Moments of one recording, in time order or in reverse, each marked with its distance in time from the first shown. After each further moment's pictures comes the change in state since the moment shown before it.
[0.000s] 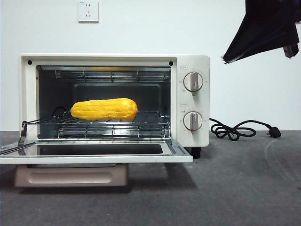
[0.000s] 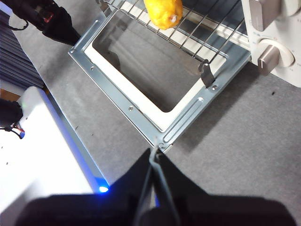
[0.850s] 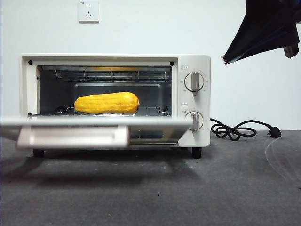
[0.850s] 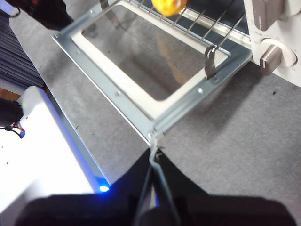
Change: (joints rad) left arm 0.034 0.007 0.085 -0.105 0.194 0.016; right arm 0.000 0.000 0.000 -0.005 0.000 0.000
